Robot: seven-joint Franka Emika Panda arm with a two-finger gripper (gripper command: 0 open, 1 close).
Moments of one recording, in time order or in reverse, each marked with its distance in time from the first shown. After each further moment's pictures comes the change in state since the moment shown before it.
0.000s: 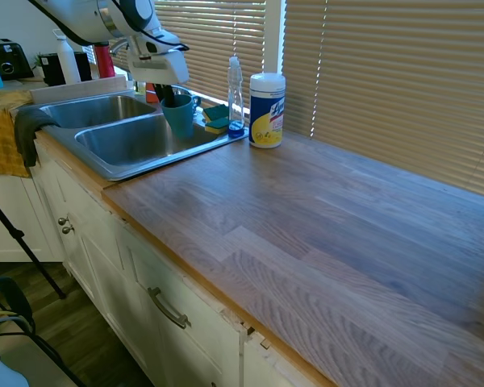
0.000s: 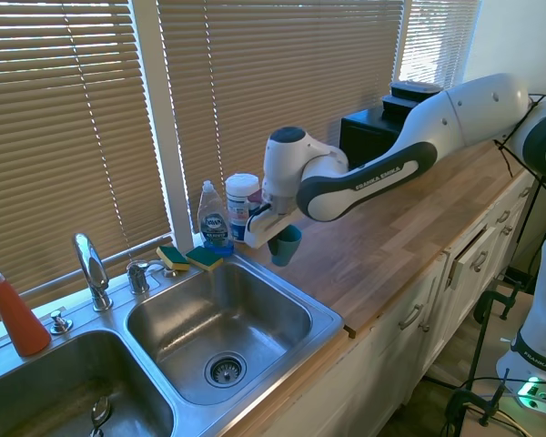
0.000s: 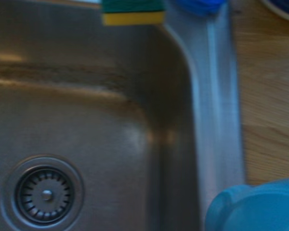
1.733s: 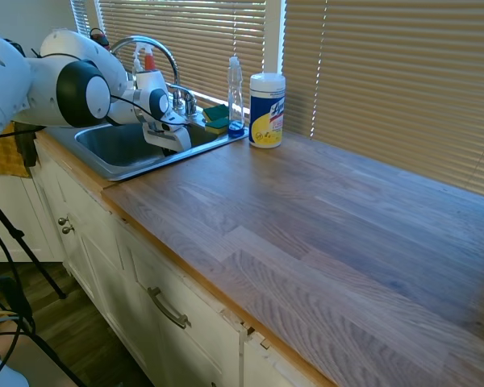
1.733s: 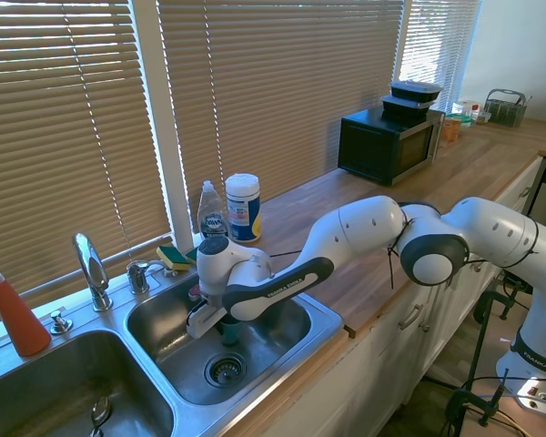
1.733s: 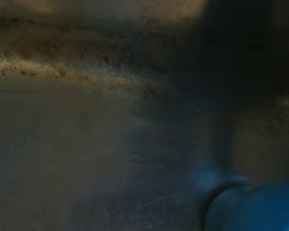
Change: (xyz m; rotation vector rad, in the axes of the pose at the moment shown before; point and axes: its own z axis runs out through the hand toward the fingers) arm -0.041 -0.120 0.249 -0.025 -0.070 0.007
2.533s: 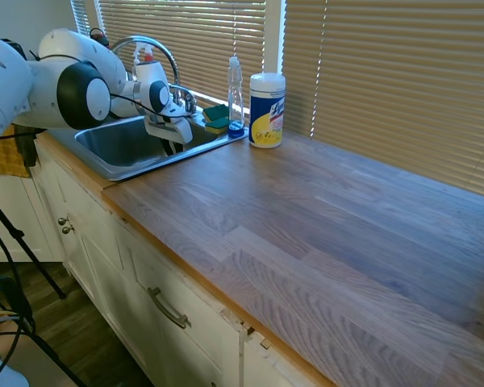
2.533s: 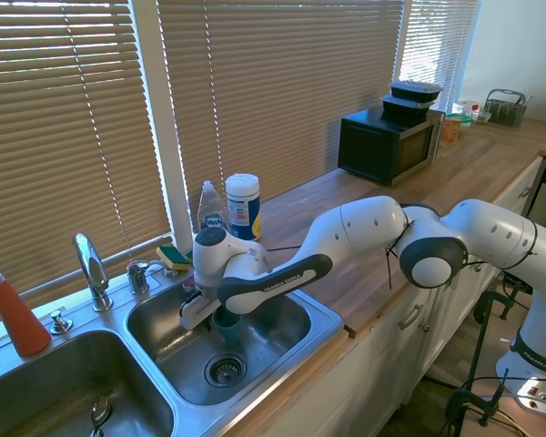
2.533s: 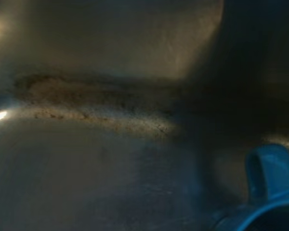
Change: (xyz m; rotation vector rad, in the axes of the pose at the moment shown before) arm 0.000 -0.013 -0.047 0.048 0.030 -0.003
